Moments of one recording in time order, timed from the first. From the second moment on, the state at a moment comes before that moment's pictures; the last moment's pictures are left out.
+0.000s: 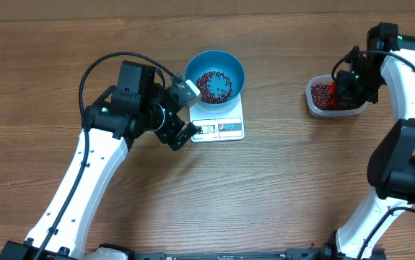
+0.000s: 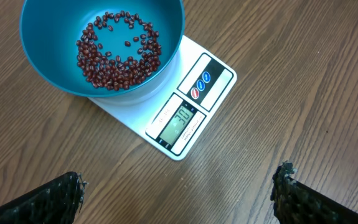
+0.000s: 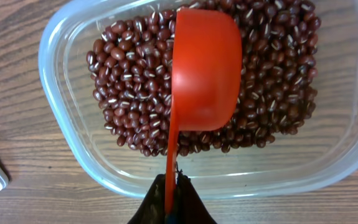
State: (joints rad) left arm -0.27 1.45 1.25 -0.83 0.38 0.52; right arm -0.21 2.07 1.79 -1.25 -0.15 -0.03
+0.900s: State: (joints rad) left arm -0.27 1.45 1.25 -0.83 0.38 0.52; right arm -0.20 2.08 1.73 -1.27 -0.27 -0.09
